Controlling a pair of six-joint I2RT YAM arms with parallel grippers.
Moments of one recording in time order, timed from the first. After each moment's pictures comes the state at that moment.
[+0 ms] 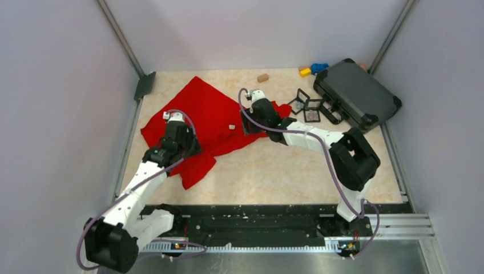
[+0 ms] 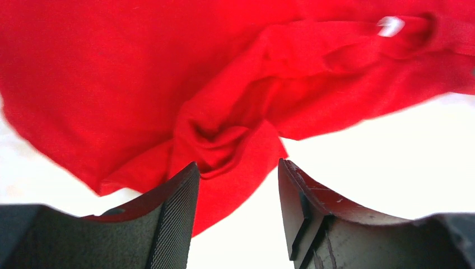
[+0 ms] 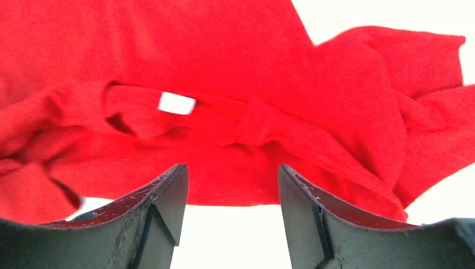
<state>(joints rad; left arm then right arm) -0.27 1.03 0.76 -0.56 -0.19 -0.48 0.75 1.84 1.26 -0.03 0.17 0.26</state>
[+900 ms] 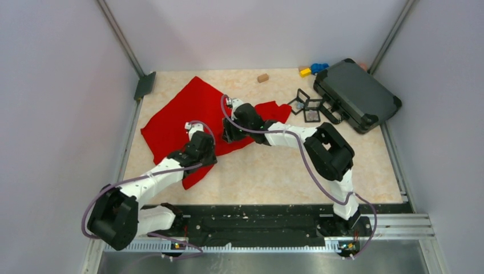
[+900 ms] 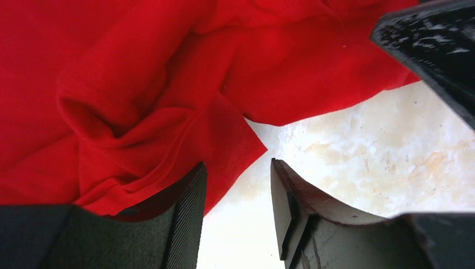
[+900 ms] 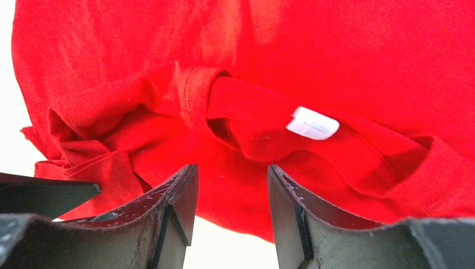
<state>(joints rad) -0.51 1.20 0.61 -0.32 -0.27 -0.64 0.82 2.04 1.40 0.04 -0.12 0.35</state>
